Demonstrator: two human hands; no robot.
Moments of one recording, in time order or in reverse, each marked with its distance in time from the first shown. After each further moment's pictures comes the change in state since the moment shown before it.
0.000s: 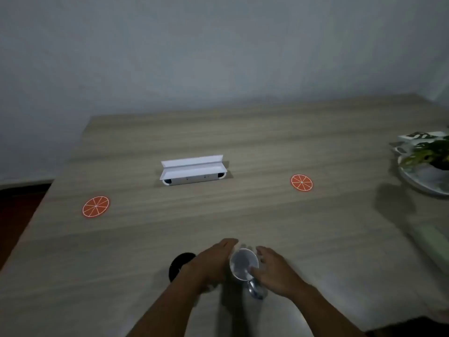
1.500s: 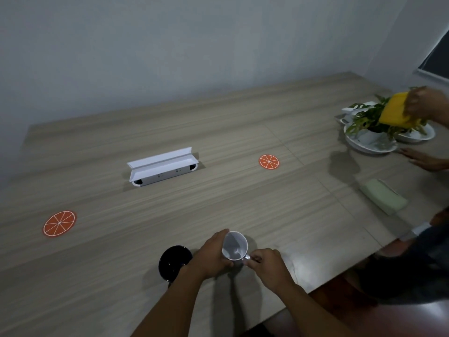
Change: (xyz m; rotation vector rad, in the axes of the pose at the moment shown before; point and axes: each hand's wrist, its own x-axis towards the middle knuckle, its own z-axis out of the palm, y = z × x) left_hand 0.012 -0.011 0.037 -0.122 0.055 0.050; right_hand -0.023 0.049 0.053 0.017 0.346 0.050
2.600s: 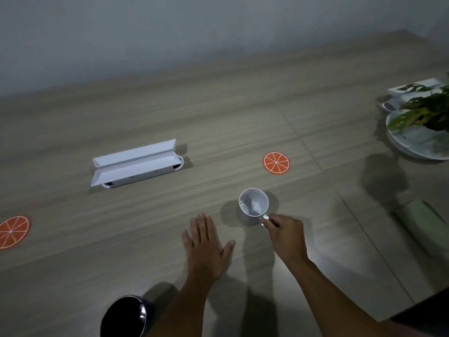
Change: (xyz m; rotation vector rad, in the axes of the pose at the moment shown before) left_hand 0.150 0.006 0.043 0.403 0.334 -0.317; right_hand 0.183 0.033 -0.091 0.041 0.224 -0.036
